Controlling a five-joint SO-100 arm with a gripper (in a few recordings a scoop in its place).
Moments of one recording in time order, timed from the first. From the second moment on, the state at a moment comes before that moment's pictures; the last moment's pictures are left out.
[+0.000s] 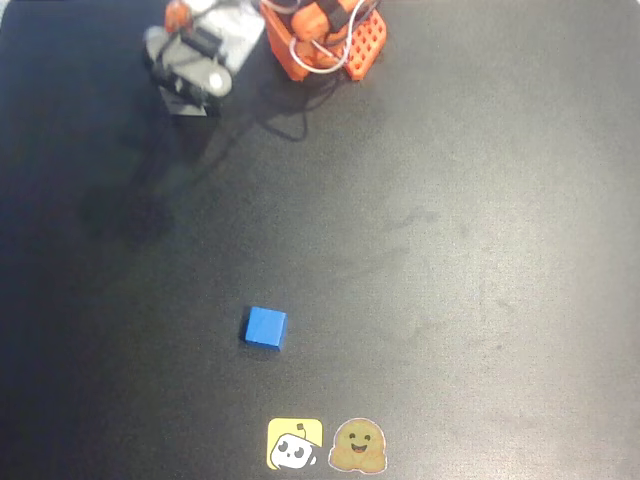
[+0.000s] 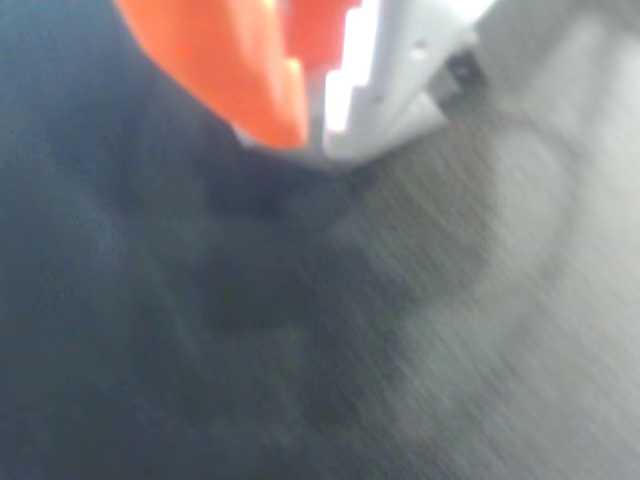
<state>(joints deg) 54.1 169.0 151.9 69.2 56.2</state>
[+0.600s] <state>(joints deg) 17.1 156.0 151.4 57.2 80.7</state>
